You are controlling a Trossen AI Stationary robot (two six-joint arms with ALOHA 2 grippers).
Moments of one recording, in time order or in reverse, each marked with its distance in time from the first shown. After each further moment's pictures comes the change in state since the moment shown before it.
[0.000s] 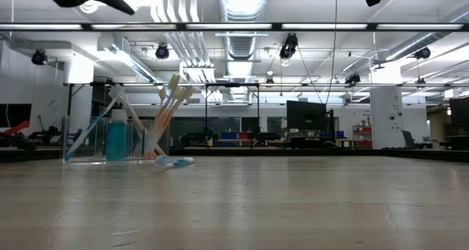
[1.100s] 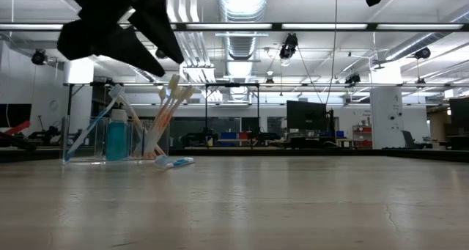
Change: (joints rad) left arm -0.080 0.525 -0.010 0.308 -0.028 -0.242; right arm 0.000 0.000 0.000 0.000 0.000 -0.001
